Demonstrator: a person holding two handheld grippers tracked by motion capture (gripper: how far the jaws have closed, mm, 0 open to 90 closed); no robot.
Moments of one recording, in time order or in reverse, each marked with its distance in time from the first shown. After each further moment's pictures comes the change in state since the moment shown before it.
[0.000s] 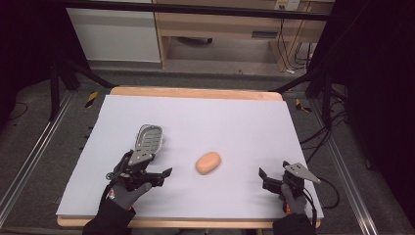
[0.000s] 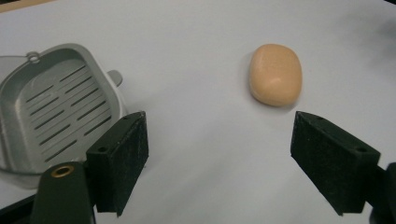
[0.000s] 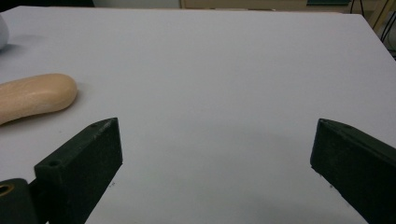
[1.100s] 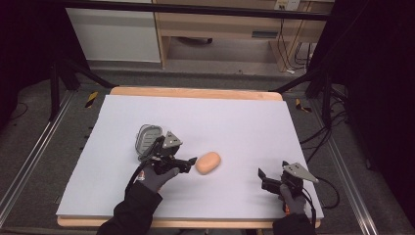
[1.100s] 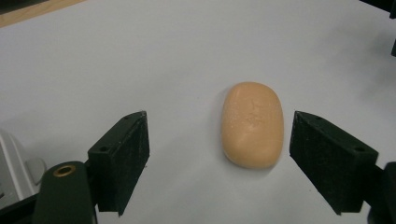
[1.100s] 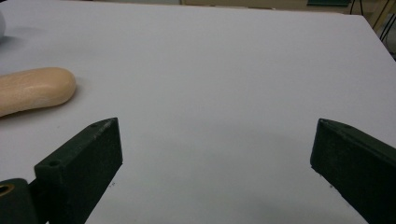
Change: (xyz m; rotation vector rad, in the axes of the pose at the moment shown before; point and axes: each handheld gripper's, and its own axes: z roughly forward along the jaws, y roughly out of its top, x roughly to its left) left arm -0.025 0.050 0.056 0.040 -0.040 0.039; right arm 0.003 0.000 0.001 0.011 -0.005 -0.024
